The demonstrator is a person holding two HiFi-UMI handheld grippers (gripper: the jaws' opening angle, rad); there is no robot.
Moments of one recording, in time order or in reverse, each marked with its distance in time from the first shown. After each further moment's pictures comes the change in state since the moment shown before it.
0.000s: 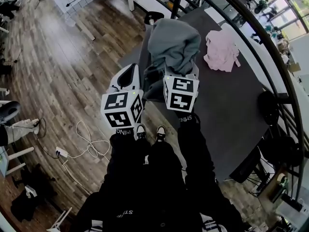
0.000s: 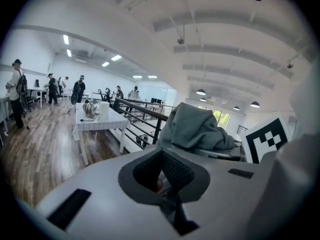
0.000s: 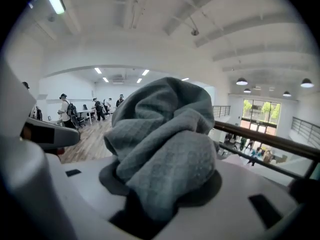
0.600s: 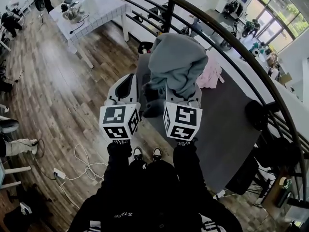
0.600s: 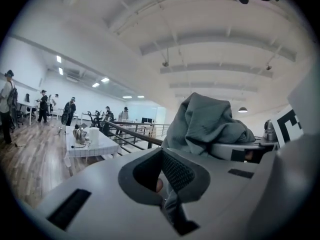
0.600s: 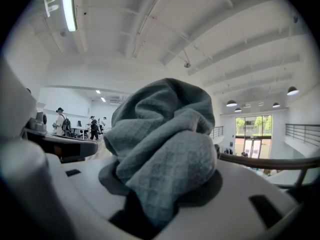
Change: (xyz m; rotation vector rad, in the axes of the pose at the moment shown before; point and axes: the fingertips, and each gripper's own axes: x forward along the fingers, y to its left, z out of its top) left arm -0.077 -0.050 0.097 0.111 -0.234 -0.087; right arm -0.146 -0.002 0.111 0.002 -0.293 -0.081
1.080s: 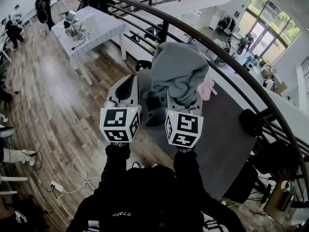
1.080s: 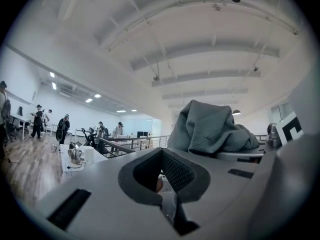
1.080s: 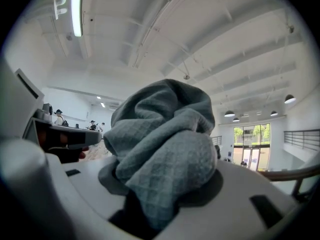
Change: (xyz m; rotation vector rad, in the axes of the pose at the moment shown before) left arm -0.031 -0.035 0.079 0.087 -0.150 -0.046; right arm -0.050 -0.011 0.059 -0.035 -0.108 -0.028
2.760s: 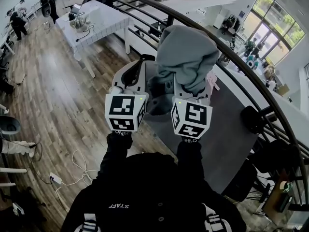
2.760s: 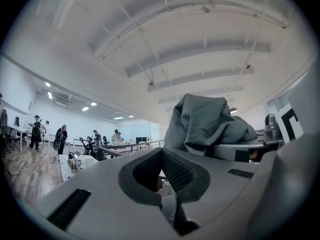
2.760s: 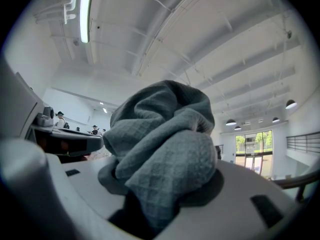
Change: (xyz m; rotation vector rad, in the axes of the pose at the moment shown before) left arm -0.011 -0.015 0.018 0.078 -0.056 -0.016; right arm -0.015 0.000 0.030 -0.029 -0.105 0.012
